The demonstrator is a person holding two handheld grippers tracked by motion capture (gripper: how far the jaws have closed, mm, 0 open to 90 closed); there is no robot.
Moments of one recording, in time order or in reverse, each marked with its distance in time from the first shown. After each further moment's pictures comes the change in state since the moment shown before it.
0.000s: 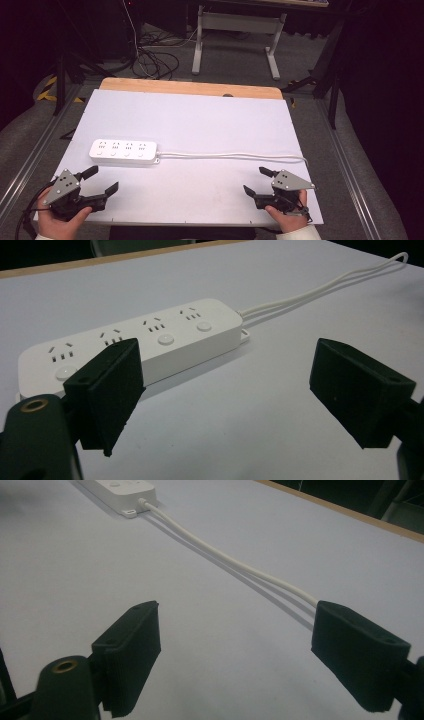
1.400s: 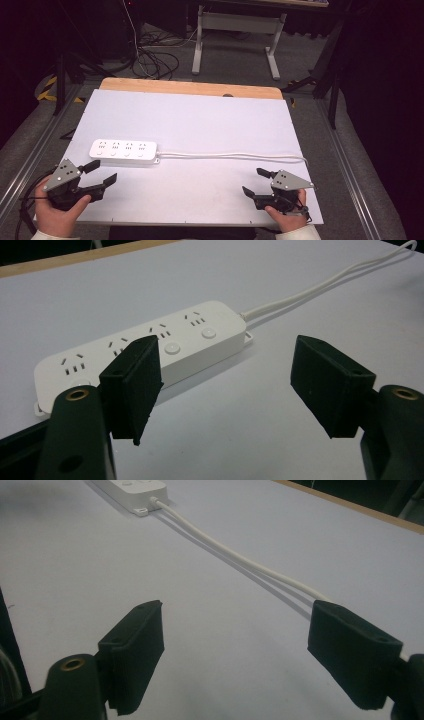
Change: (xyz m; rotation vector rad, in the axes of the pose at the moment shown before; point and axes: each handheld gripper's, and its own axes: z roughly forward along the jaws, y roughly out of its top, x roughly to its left) left arm 0.005 0.033 -0.001 0.082 0.002 0.009; right arm 0.000 -0.001 0.002 0.003 0.045 0.003
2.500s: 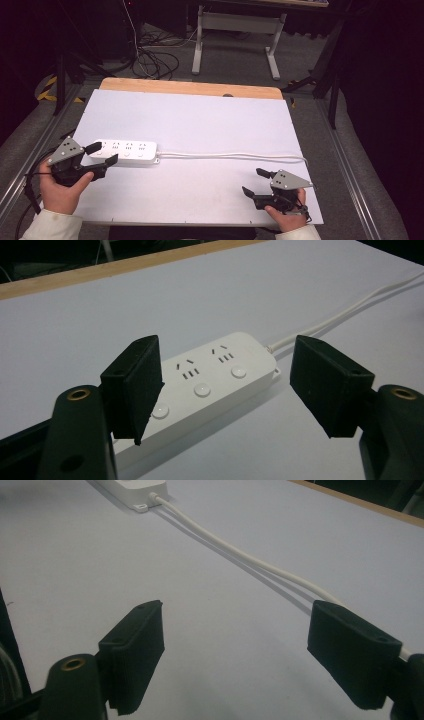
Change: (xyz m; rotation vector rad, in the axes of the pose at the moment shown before) left arm 0.027 0.032 0.021 0.006 0.020 -0.021; right arm -0.001 -0.001 0.002 0.013 0.003 0.006
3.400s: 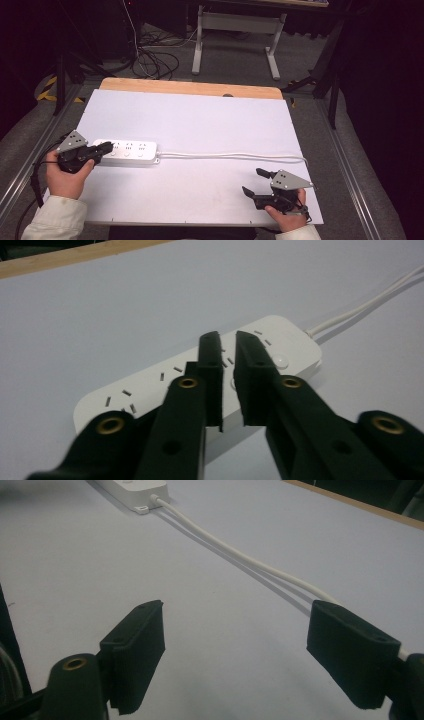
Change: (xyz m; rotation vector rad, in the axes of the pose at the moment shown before) left arm 0.032 -0.011 0.031 0.070 0.003 0.008; right arm 0.000 0.000 0.000 -0.008 0.004 -0.001
